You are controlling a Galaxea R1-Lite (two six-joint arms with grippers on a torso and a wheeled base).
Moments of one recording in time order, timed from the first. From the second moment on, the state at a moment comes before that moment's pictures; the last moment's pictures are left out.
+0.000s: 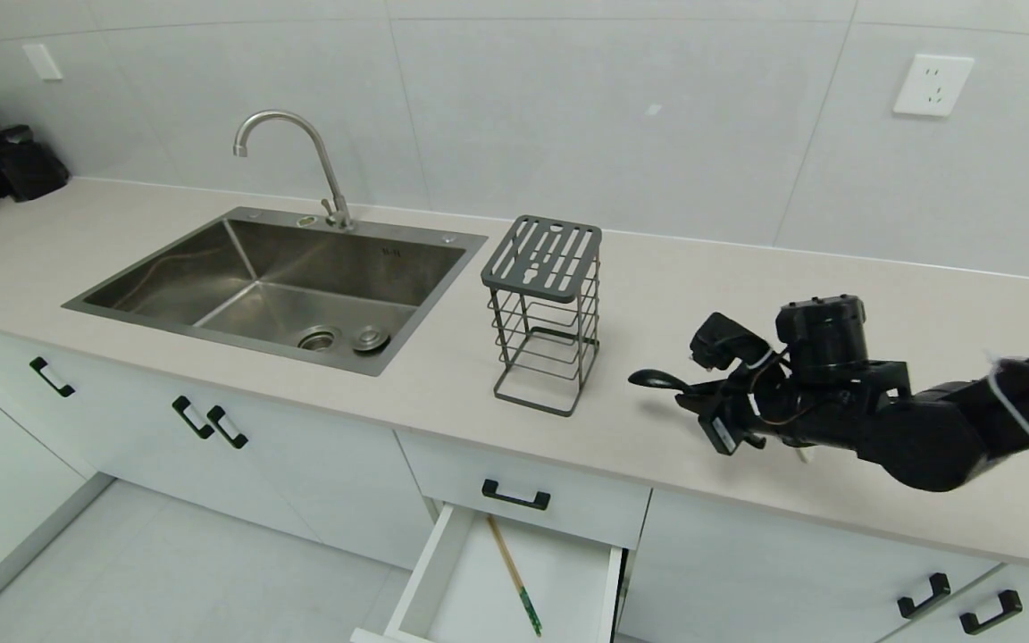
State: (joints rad) left arm 0.00 0.00 0.00 0.00 0.03 -0.04; right arm 0.39 1.97 -0.96 -0.56 0.16 -0.47
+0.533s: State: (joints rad) left arm 0.00 0.00 0.00 0.00 0.03 -0.04; right arm 0.55 1.60 -0.54 -0.66 0.17 -0.44
